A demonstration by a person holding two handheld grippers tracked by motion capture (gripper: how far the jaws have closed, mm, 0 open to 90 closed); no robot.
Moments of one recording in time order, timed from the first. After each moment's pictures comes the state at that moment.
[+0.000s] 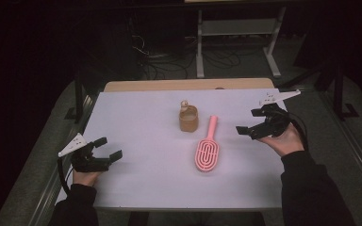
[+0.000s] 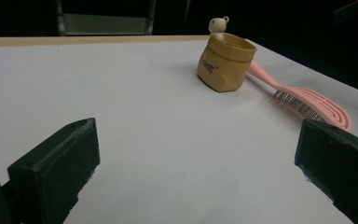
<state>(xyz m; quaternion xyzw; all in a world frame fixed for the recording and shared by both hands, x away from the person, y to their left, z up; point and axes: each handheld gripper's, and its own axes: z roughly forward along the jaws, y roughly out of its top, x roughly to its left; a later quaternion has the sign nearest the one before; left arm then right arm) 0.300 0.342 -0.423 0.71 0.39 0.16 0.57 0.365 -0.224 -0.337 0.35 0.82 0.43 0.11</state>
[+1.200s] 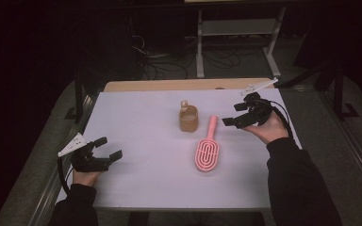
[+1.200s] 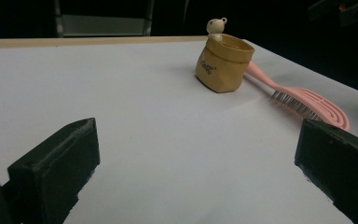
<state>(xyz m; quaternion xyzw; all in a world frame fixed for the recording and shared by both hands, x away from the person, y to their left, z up) 0.301 0.342 -0.423 0.71 0.39 0.16 0.57 0.401 -0.188 -0.333 0.33 0.85 0.41 0.08</state>
